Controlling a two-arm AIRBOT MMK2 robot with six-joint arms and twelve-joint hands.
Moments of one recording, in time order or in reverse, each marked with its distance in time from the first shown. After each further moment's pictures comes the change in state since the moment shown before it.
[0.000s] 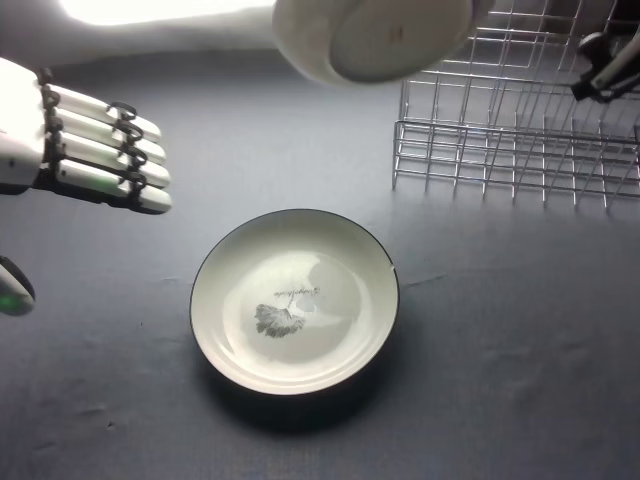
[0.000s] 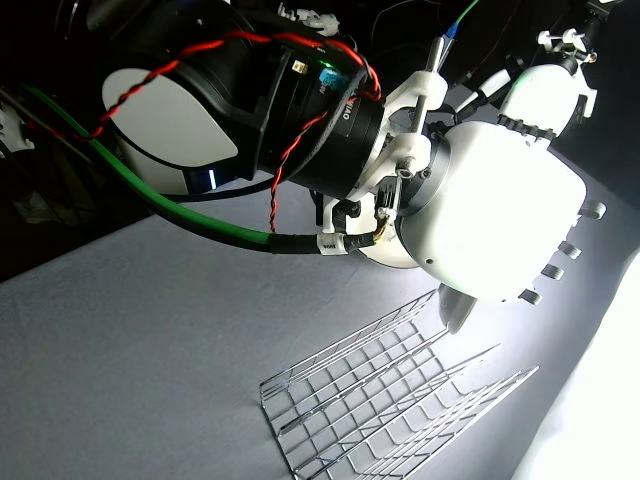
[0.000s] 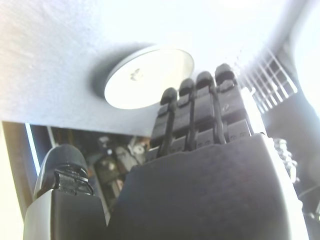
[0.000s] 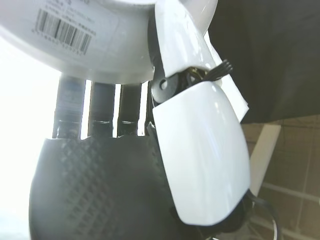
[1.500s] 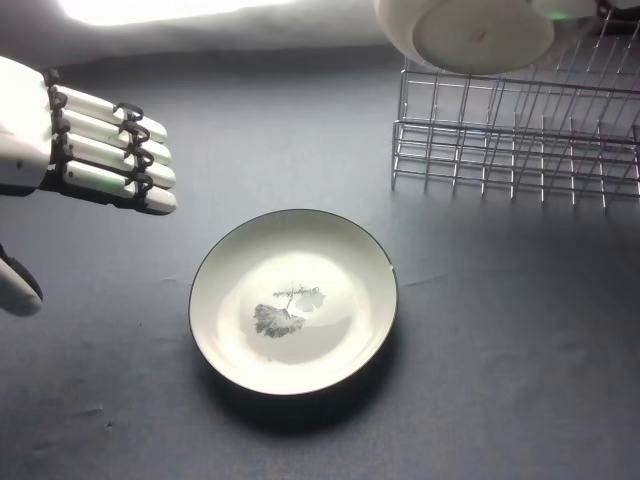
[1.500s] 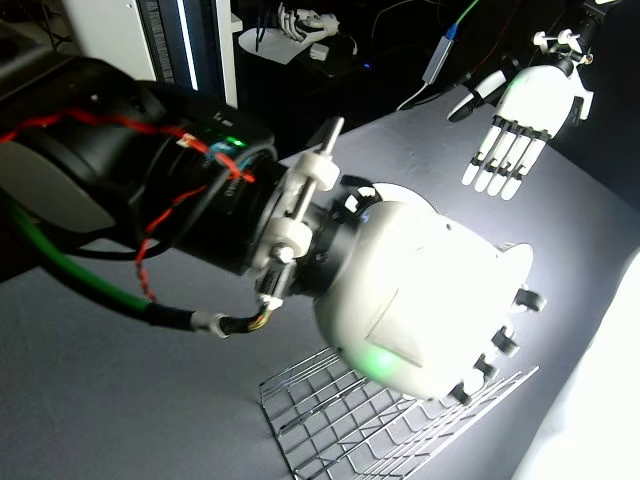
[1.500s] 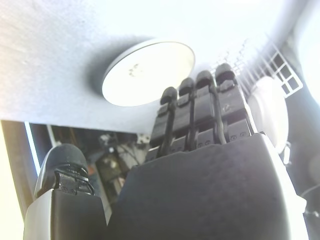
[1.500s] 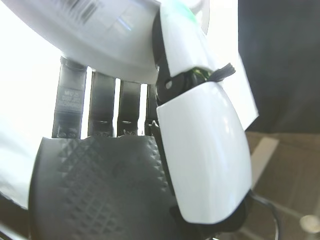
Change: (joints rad) left arm 0.021 -0.002 -0.023 -0.005 0.023 0.004; right arm -0.139 0.108 0.029 -0.161 0.097 -0.001
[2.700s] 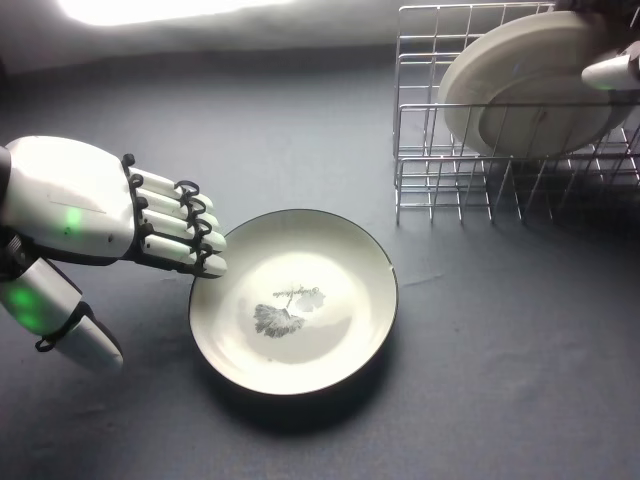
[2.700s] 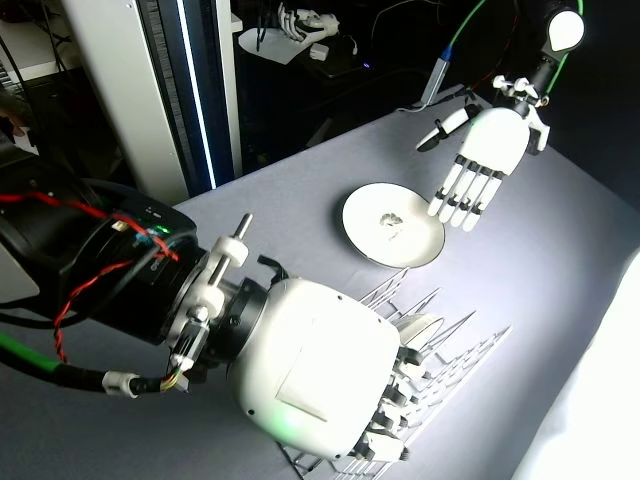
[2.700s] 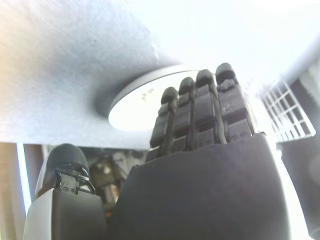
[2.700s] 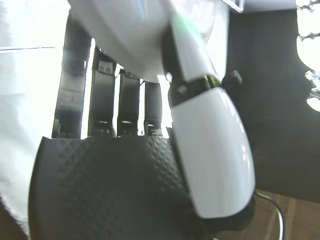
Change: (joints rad) left arm 0.197 -0.084 -0.071 -0.122 0.208 0.032; right arm -0.192 0.039 0.037 -0.283 0.141 -0.008
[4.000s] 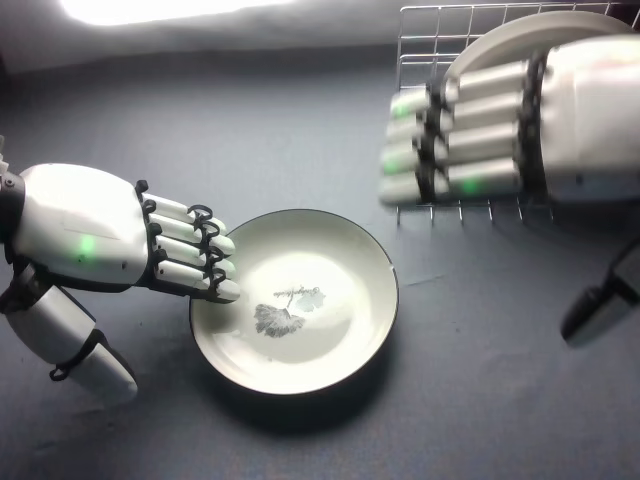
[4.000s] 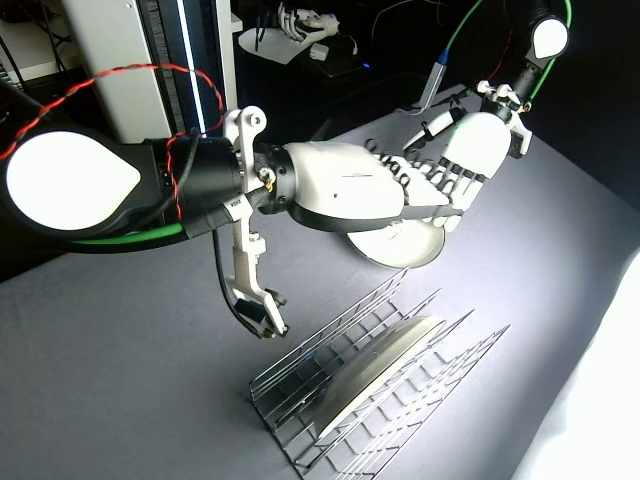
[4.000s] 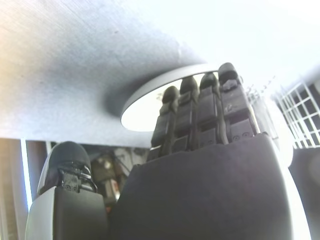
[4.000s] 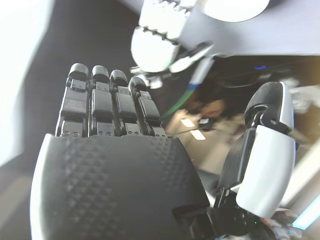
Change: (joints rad) left arm 0.073 -0.007 -0.047 -0.055 0.028 0.005; right arm -0.053 -0.012 -0.099 -0.806 0.500 -0.020
